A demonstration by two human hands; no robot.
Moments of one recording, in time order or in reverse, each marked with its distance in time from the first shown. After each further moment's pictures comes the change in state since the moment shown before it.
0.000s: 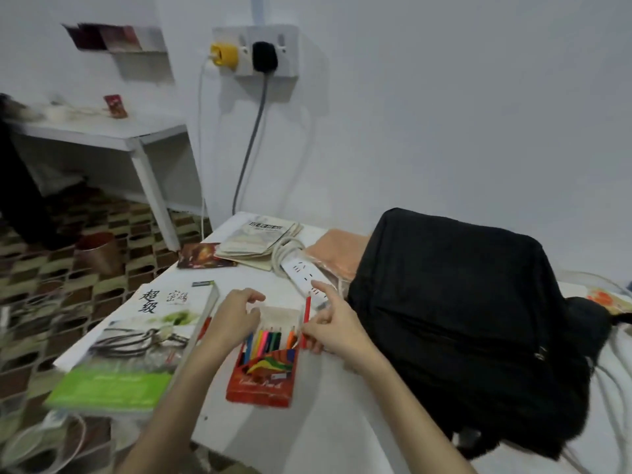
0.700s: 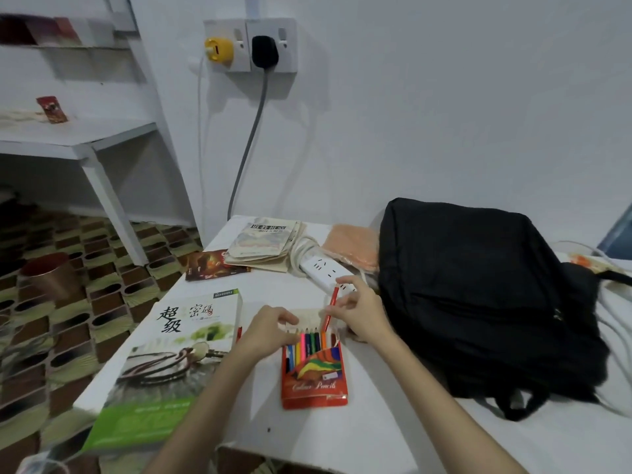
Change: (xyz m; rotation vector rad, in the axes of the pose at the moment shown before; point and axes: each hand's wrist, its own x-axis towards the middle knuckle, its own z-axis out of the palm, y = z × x) left_hand 0.015 -0.032 -0.011 -0.020 -0.330 0.101; right_hand 0.042 0.010 0.039 -0.092 0.368 0.043
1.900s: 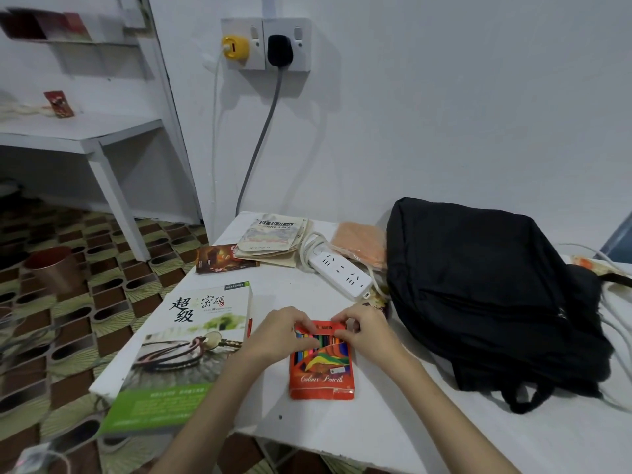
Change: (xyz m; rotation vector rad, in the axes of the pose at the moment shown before) left_hand -0.027 0.003 -0.004 0.044 -0.066 0.164; right_hand -0.026 0.014 0.007 -0.496 -0.097 -0.195
